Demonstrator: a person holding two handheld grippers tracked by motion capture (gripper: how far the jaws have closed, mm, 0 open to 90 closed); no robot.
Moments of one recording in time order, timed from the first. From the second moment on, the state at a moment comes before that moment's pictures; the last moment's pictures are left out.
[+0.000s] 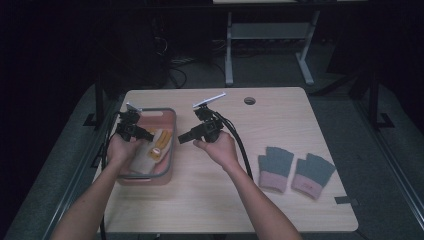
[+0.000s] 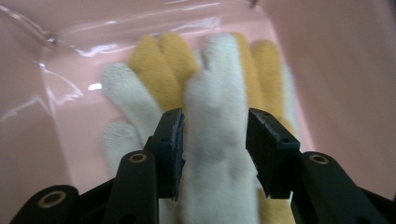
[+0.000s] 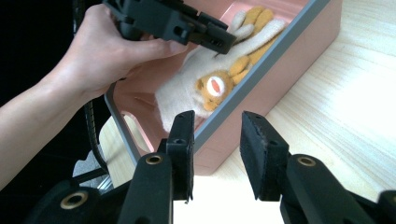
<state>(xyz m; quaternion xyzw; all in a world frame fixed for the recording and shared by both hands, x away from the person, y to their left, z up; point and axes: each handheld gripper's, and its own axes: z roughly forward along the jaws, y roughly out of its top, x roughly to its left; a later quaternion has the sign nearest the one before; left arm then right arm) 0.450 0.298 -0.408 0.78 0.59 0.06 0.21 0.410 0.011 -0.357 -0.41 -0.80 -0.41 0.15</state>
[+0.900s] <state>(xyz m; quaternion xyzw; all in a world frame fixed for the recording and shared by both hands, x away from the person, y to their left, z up) 0.434 0.326 -0.395 0.74 0.63 0.11 0.21 0.407 0.004 -0.359 -0.41 -0.80 -0.41 0.15</state>
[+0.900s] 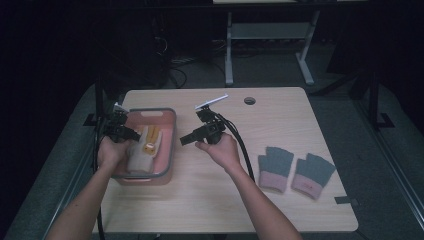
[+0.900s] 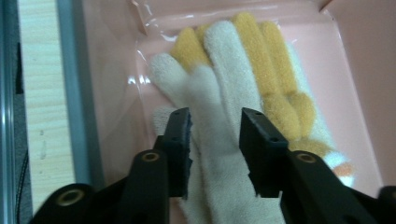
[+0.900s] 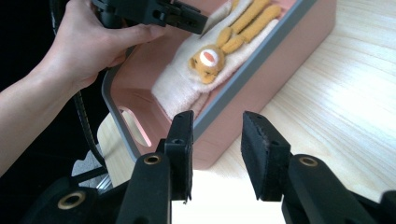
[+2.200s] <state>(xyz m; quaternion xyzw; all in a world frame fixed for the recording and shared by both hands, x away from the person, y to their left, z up) 0.381 0.211 -0.329 0.80 0.47 0.04 0.37 0.384 -0.122 -0.366 -0.48 -0.76 -0.43 0.11</state>
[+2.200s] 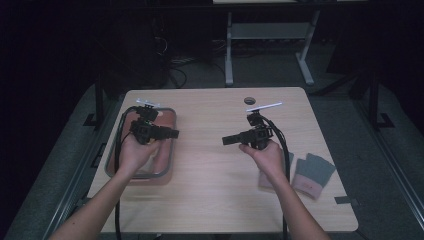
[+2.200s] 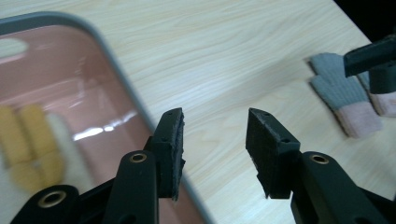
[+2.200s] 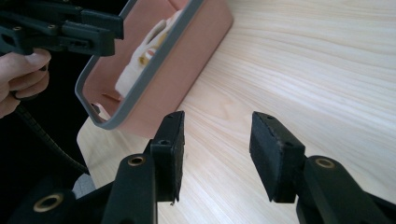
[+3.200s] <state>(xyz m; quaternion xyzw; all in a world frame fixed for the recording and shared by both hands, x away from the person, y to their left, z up) 0.374 0.139 -0.342 0.83 0.41 0.00 0.37 0.347 -0.220 -0.383 -0.54 -0.73 -0.41 0.05</state>
